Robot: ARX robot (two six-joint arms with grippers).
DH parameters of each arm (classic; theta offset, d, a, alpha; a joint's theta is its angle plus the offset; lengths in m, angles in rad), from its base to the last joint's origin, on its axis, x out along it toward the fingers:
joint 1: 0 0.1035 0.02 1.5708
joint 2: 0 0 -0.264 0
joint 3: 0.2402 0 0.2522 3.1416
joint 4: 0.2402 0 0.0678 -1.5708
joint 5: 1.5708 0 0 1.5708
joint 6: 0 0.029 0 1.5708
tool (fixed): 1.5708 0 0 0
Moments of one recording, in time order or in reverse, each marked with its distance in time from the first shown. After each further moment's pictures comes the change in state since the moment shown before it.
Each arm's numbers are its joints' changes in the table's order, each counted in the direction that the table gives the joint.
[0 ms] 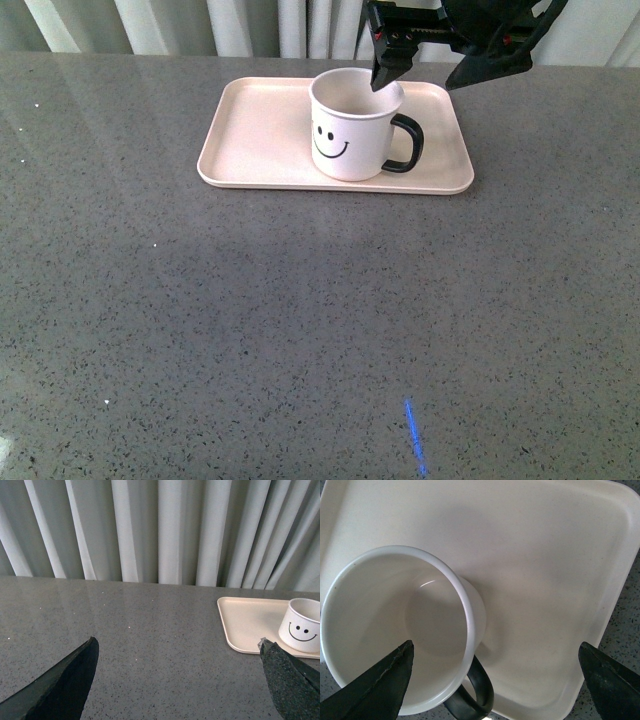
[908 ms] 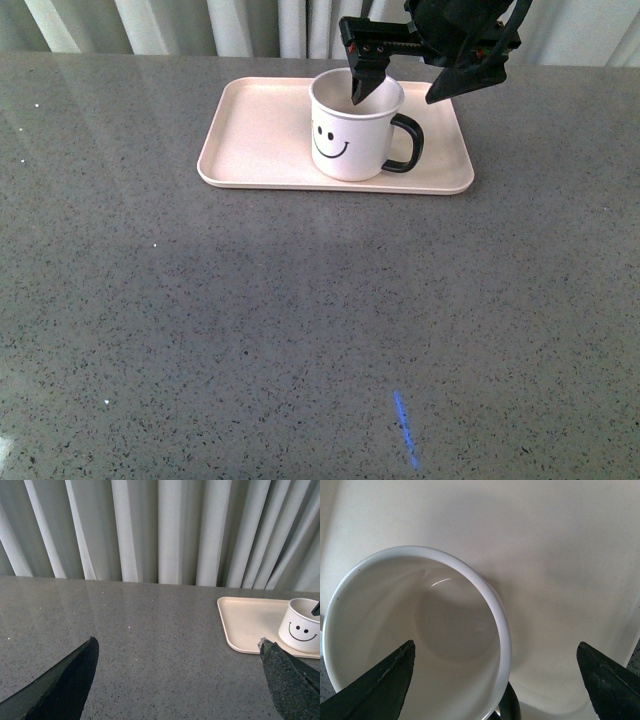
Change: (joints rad) left arm 0.000 0.000 0.000 0.000 0.000 0.000; right arm 0.038 -0.074 0.100 0.081 0.029 0.048
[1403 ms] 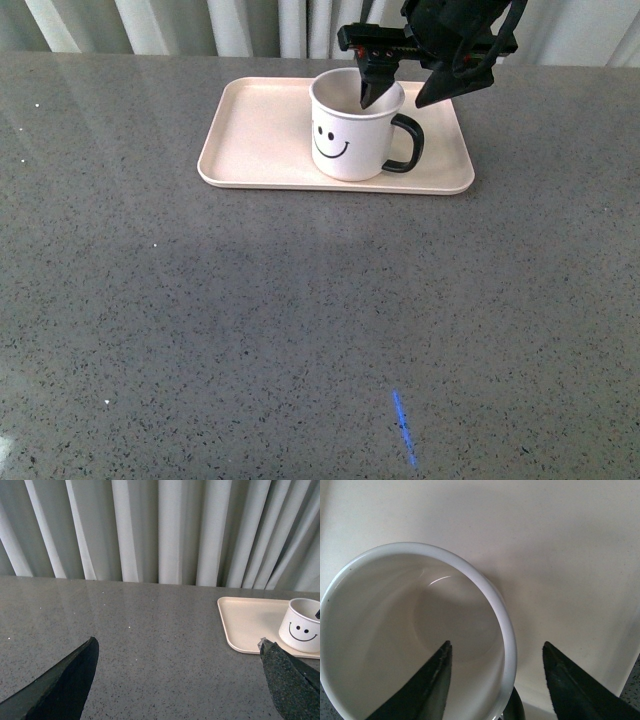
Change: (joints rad) left arm 0.000 0.000 0.000 0.000 0.000 0.000; right arm 0.007 -0.021 0.024 0.023 0.012 0.013
